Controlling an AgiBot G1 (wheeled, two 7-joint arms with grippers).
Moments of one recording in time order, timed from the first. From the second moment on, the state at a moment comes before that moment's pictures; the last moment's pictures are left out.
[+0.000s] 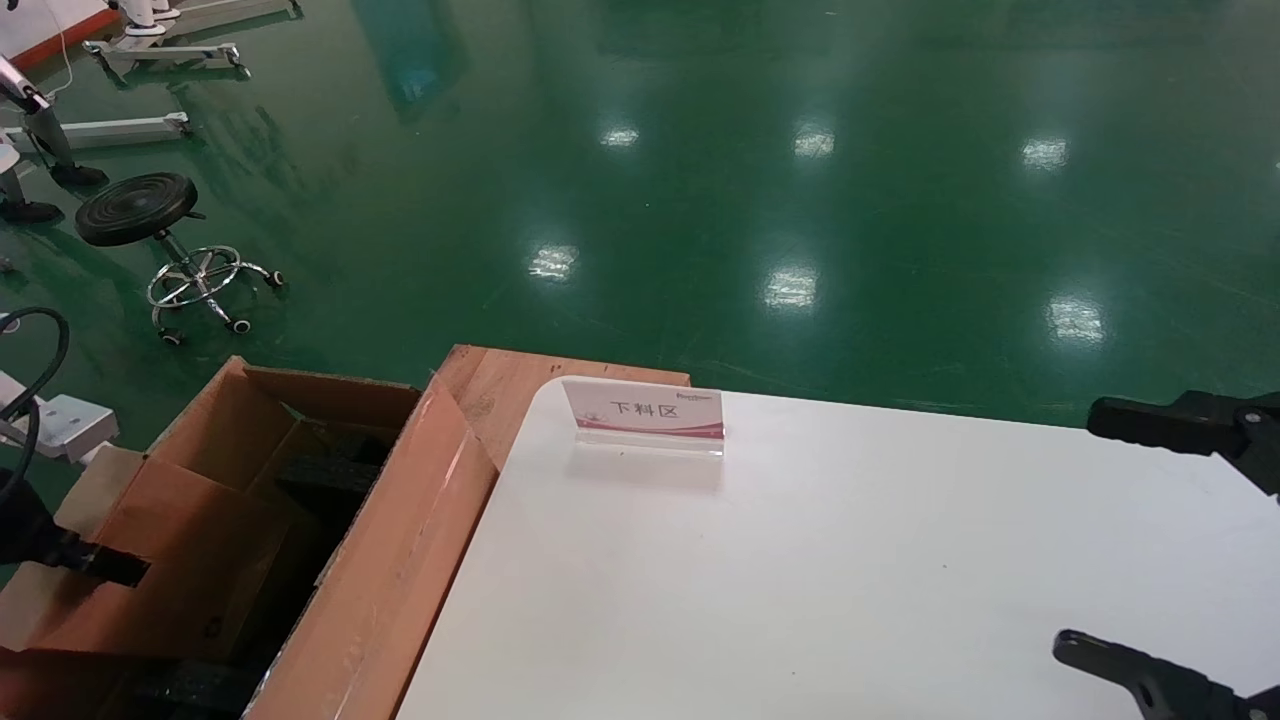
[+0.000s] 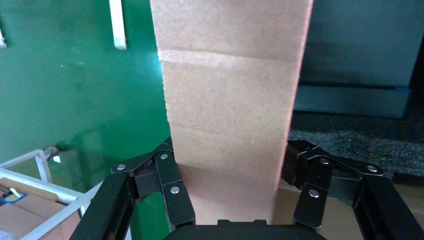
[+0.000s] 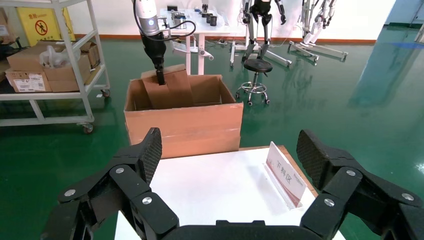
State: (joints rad) left arm -2.40 0.25 2.23 -1.14 1.70 1.17 -1.45; right arm 1.08 -0.60 -0.30 1.28 -0.71 -1.49 0.17
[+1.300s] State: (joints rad) left arm -2.50 0.28 2.14 -1.29 1.67 1.07 -1.25; right arm 1.08 -0.60 -0.30 1.28 -0.71 -1.49 0.17
